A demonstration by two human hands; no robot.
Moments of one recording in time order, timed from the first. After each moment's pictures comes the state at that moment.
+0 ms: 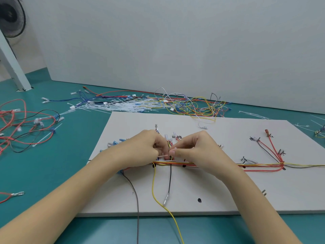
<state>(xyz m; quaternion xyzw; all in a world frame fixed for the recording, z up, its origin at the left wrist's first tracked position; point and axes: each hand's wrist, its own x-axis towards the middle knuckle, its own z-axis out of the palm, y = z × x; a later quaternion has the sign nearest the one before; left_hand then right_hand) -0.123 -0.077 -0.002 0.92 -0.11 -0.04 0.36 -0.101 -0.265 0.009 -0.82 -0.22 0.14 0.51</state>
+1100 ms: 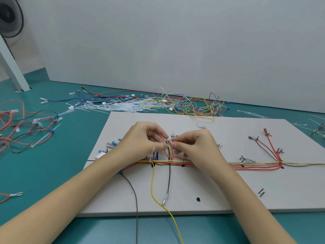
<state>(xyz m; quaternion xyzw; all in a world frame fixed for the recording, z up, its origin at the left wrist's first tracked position) -0.118 -0.076 -0.013 0.83 -0.05 0.07 0.55 -0.093 -0.260 -0.006 -0.82 -0.20 0.04 0.54</state>
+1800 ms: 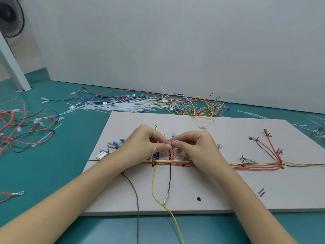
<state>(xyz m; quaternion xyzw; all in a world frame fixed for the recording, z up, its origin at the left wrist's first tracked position) -0.119 -0.078 -0.016 0.86 -0.08 0.06 0.50 -0.095 -0.261 -0.004 -0.80 -0.21 0.05 0.56</state>
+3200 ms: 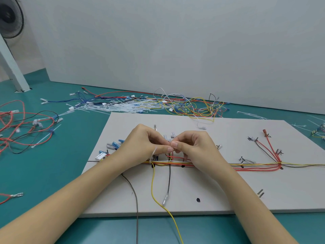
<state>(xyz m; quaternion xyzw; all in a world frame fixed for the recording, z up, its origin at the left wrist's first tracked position) -0.125 -0.080 -0.010 0.83 -0.06 0.05 0.55 -0.095 -0.260 -0.001 -0.79 -0.23 0.07 0.56</state>
